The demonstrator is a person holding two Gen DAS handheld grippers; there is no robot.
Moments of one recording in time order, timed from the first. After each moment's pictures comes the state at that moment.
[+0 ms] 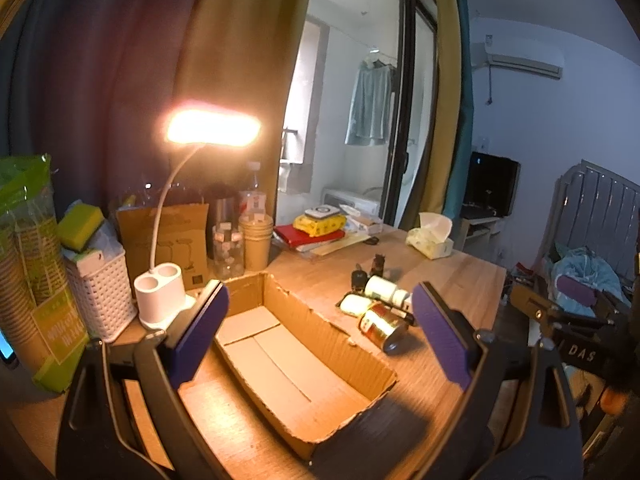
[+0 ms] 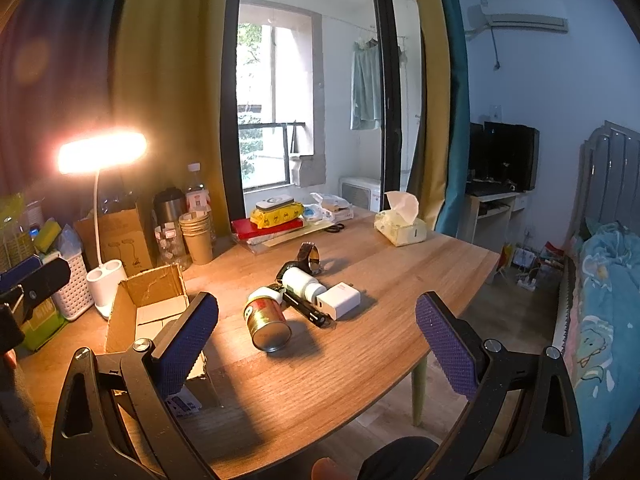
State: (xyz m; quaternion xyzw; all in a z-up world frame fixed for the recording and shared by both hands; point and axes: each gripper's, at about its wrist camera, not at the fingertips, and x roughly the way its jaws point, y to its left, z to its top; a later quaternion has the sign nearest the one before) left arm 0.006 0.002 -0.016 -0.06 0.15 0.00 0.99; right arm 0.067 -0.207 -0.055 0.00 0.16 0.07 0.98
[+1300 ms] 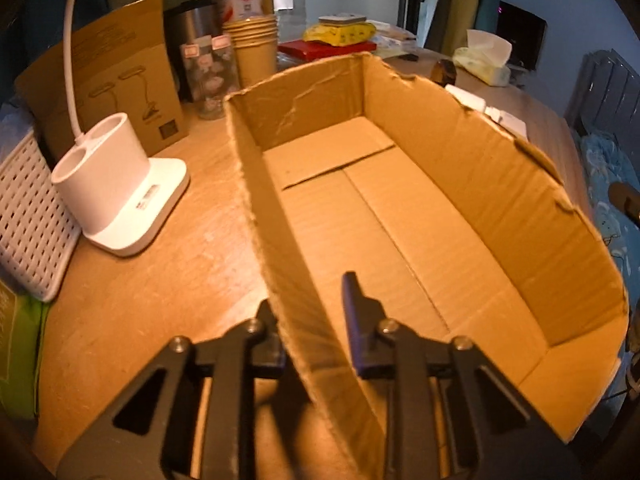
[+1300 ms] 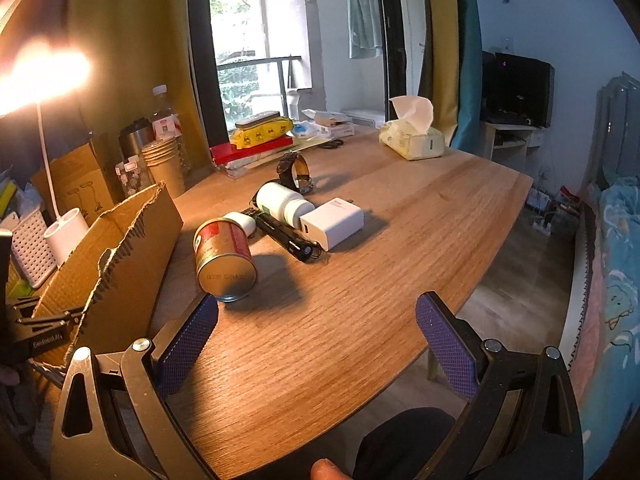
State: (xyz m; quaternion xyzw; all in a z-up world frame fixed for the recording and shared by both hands) left arm 0.133 0.048 -0.162 0.01 0.43 -0.01 0.90; right arm 0.153 -0.219 -0.144 0.02 0.28 0.08 0.96
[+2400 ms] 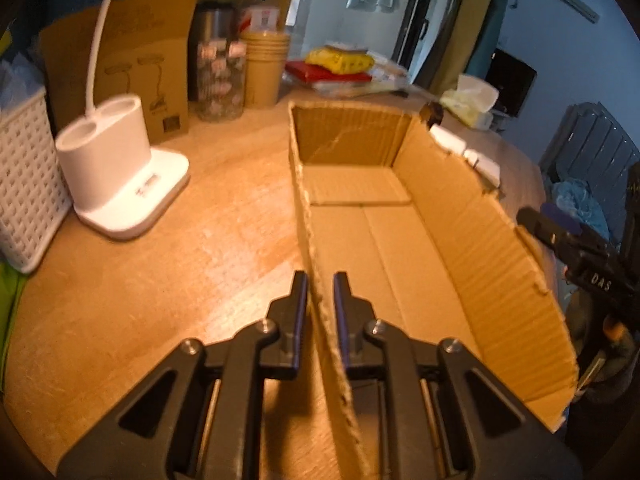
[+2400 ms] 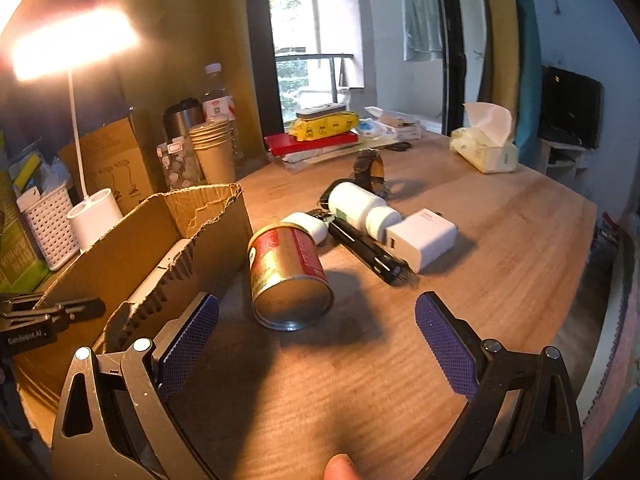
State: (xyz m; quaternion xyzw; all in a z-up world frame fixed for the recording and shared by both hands) left arm 0.119 0.068 -0.157 -0.09 0.40 -0.05 0.91; right arm 0.191 -0.161 -0.156 -0.01 0.27 0.17 0.95
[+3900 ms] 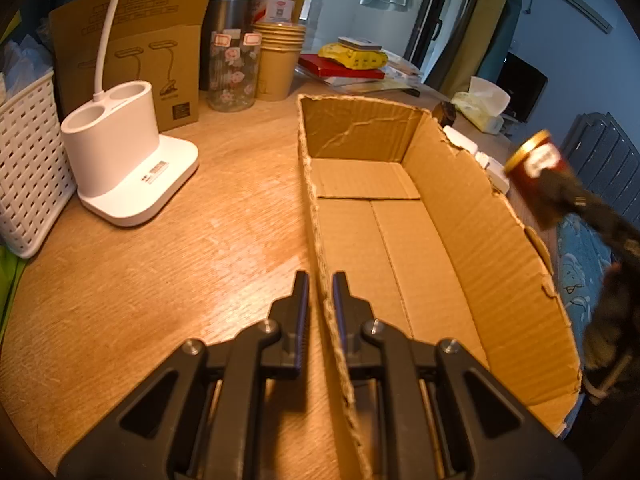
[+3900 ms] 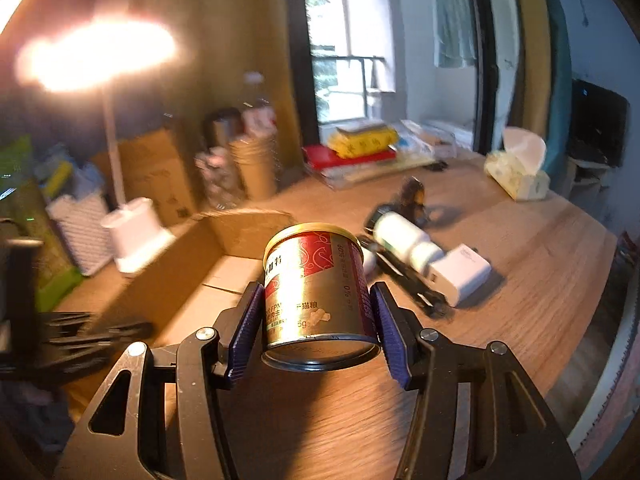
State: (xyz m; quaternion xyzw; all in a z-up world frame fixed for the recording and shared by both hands) left arm 0.119 0.072 -0.159 -0.10 0.40 -0.04 0.91; right arm 0.177 -0.134 -0.111 -0.02 0.27 0.23 0.93
